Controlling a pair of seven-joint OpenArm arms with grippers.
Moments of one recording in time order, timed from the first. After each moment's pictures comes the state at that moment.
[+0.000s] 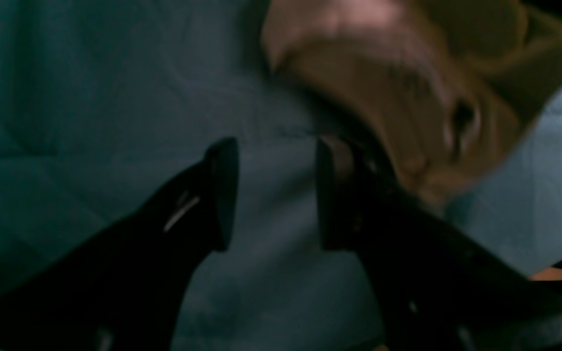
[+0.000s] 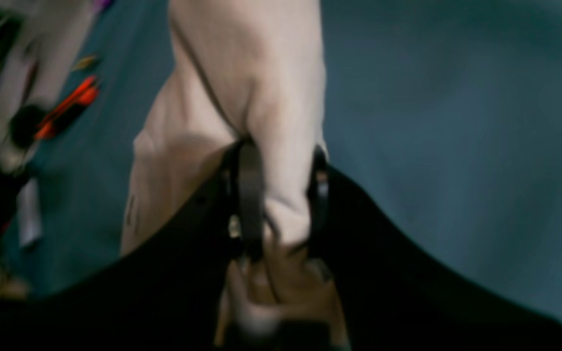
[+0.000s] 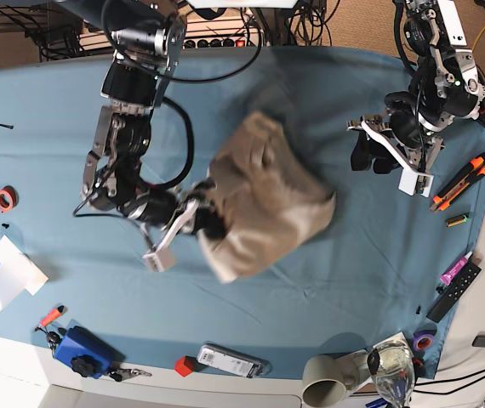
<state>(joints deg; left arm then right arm) 15.9 -5.6 -16.4 118.5 -35.2 -16.9 63.5 16.0 -2.2 19.1 79.7 32.6 36.9 -66.4</state>
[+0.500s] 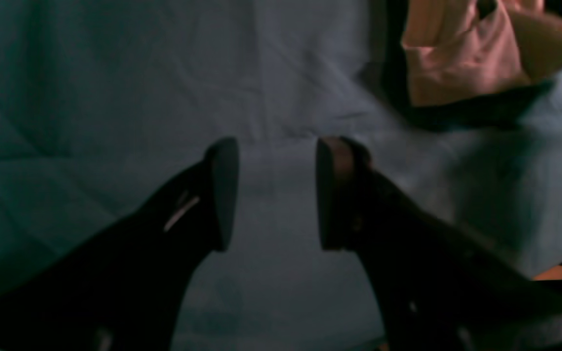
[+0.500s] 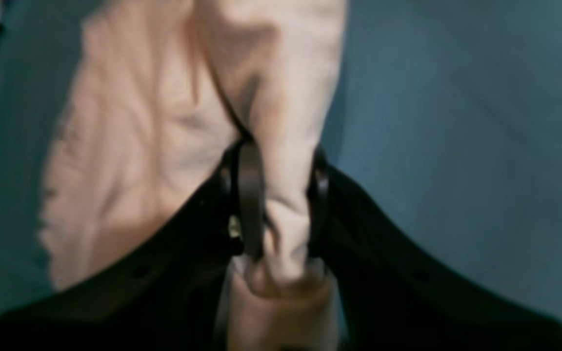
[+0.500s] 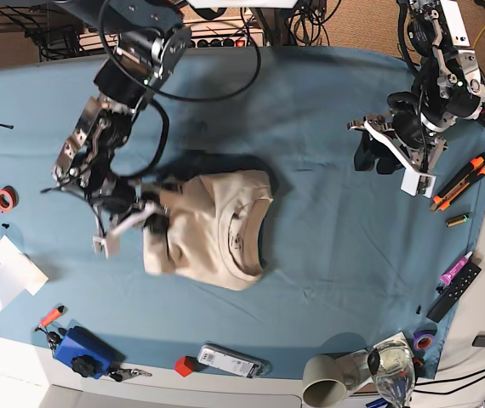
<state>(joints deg) 15.9 -6.7 -16.5 118.5 -35.2 -16.9 63.3 14.7 -3.2 33.7 80.1 20.1 34.4 -63.8</state>
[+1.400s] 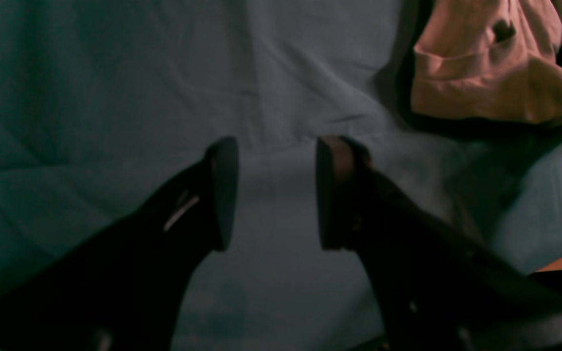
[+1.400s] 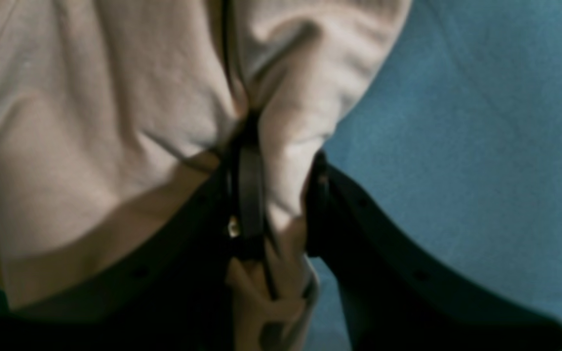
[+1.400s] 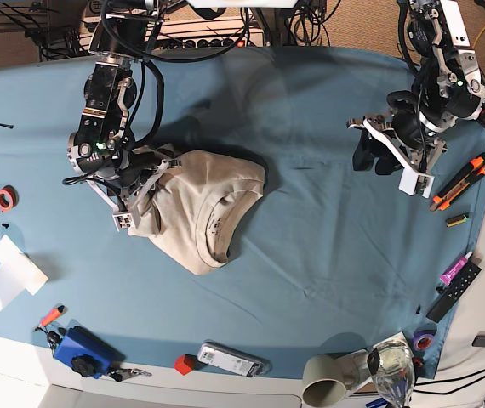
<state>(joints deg) 15.9 -6.8 -16.5 118.5 -35.2 -18.8 63.1 0.9 2.0 12.5 97.7 2.5 23.4 -69.2</state>
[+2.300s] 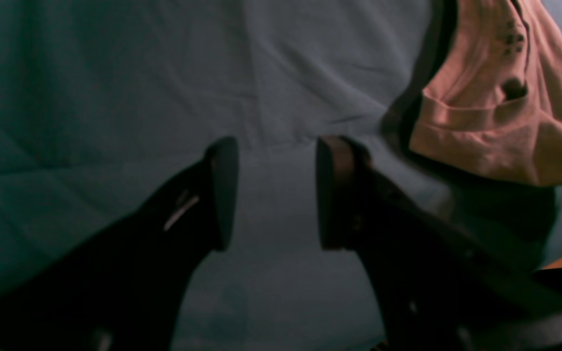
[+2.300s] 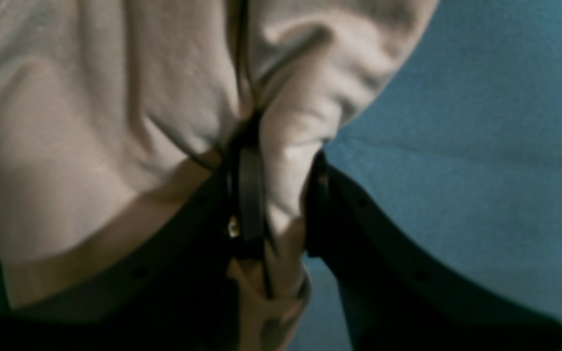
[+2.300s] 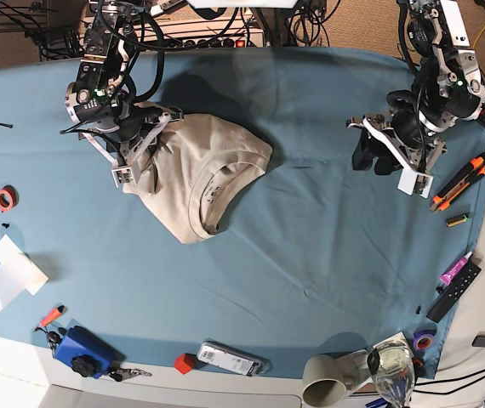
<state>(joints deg) 16.0 -6.8 -16.5 118.5 -35.2 -19.7 63.1 -12.8 1.9 12.4 112.6 6.4 21.8 -72.4</state>
